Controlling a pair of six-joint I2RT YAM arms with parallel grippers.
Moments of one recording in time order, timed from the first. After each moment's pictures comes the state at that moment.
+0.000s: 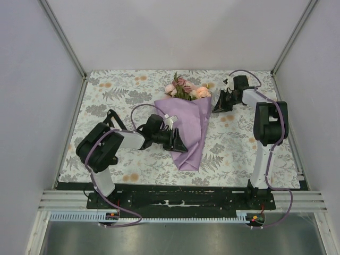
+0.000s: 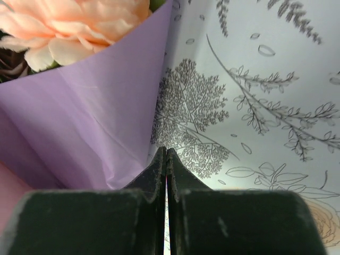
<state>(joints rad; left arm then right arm) -0.62 1.76 0.77 0.33 0.74 -0.65 0.03 2.14 1.55 -0.49 -0.55 0.22</state>
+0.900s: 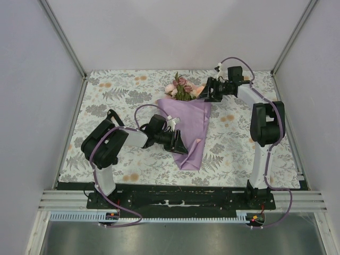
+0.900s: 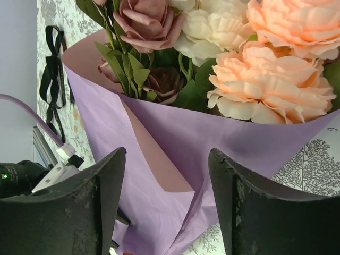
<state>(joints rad) -0.62 1.86 0.81 0.29 0.78 -0.59 0.09 2.14 1.67 -0.38 -0.77 0.26</state>
